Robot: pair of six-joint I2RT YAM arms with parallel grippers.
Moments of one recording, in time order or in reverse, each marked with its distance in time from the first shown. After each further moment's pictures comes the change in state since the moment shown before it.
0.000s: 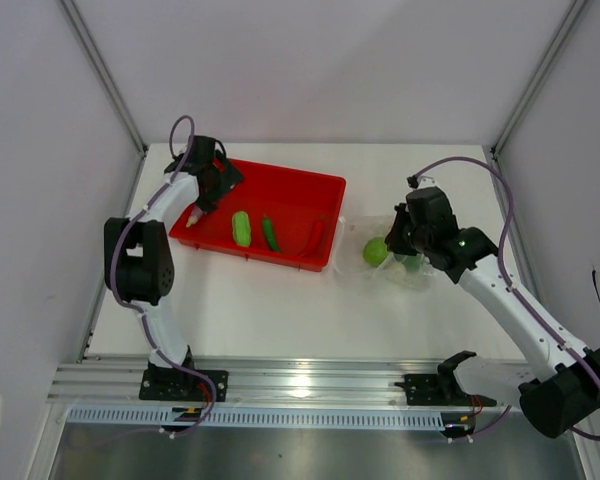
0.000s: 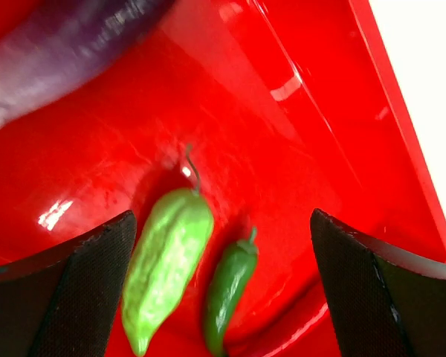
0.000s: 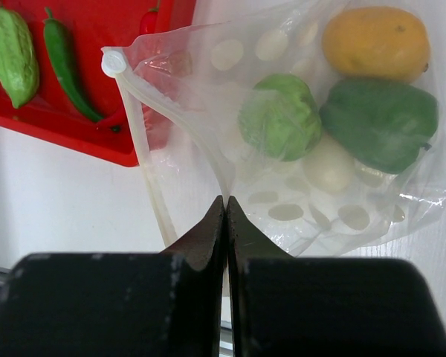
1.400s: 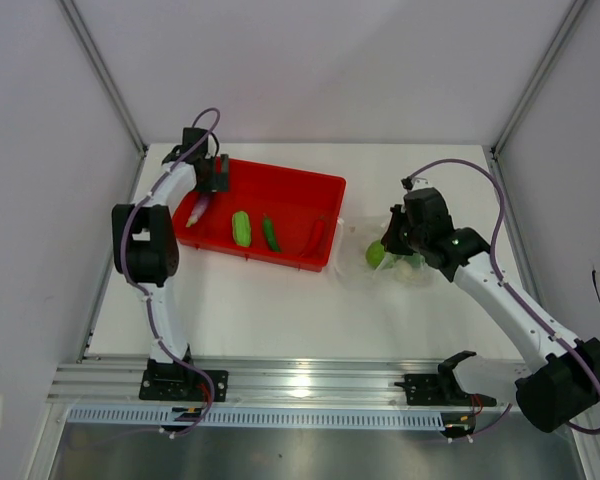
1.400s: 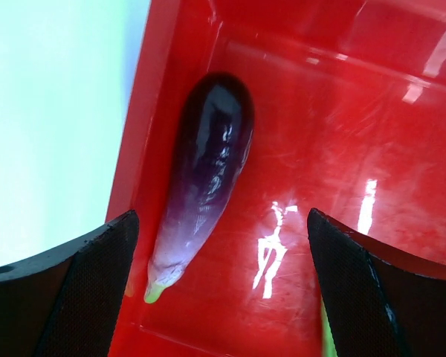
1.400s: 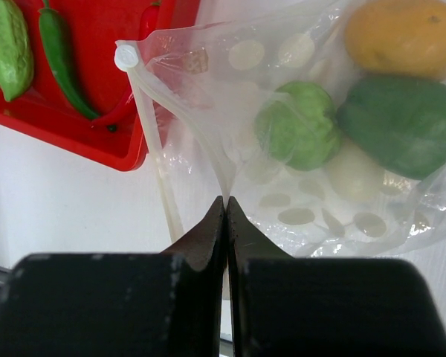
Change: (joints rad) left arm 0.071 0.192 0.210 -0.007 -0.080 0.806; right arm -0.024 0.034 -0.047 0.085 -0.056 -0.044
